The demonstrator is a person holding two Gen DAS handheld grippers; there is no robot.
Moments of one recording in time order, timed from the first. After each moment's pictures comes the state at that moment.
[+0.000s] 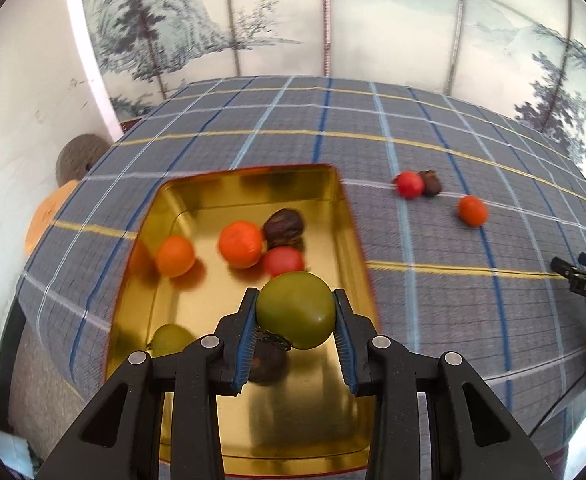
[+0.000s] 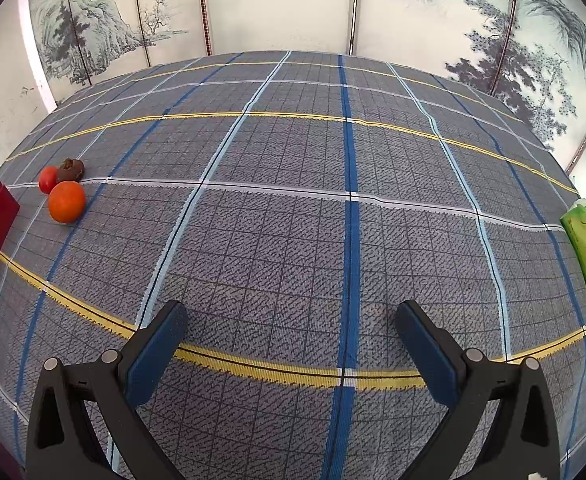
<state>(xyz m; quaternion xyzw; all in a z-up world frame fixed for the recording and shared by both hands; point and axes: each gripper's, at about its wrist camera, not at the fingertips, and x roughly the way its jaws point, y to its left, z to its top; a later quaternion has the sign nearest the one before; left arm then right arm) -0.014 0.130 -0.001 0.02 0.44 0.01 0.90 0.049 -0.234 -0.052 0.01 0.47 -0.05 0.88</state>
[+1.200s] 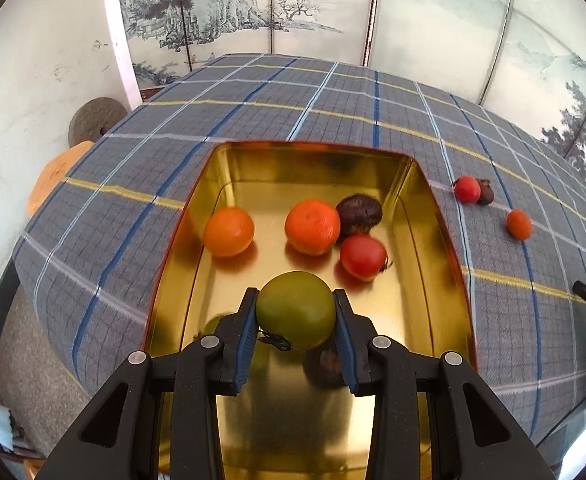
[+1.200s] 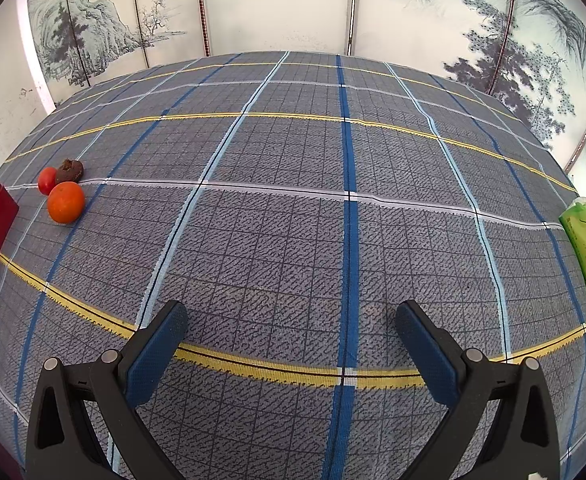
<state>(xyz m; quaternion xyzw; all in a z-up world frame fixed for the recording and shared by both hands) -0.003 0.183 -0.019 -0.04 0.45 0.03 0.89 0.049 -0.234 -0.052 0.01 0.47 -0.05 0.88</state>
